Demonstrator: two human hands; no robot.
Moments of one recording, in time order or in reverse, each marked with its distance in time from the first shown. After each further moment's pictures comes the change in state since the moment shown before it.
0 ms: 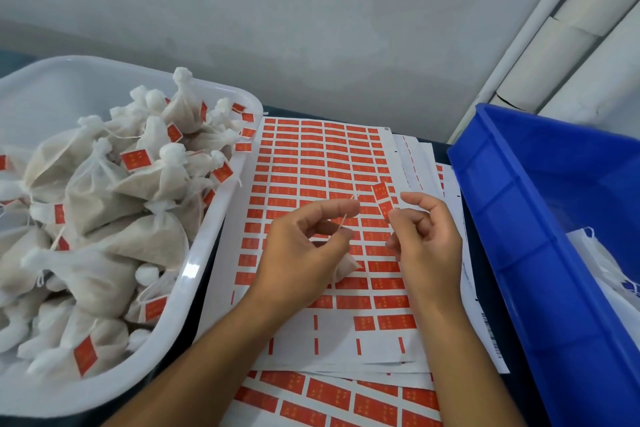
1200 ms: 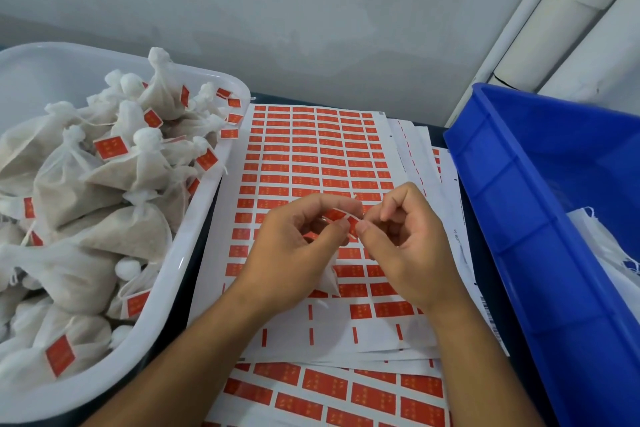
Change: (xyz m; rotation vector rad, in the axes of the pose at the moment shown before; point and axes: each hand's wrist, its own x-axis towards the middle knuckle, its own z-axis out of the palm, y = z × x) left_hand -0.001 -0.003 -0.004 -0.009 -0.154 0.043; right_hand -0.006 -0.009 -0.007 -0.098 -0.385 -0.245
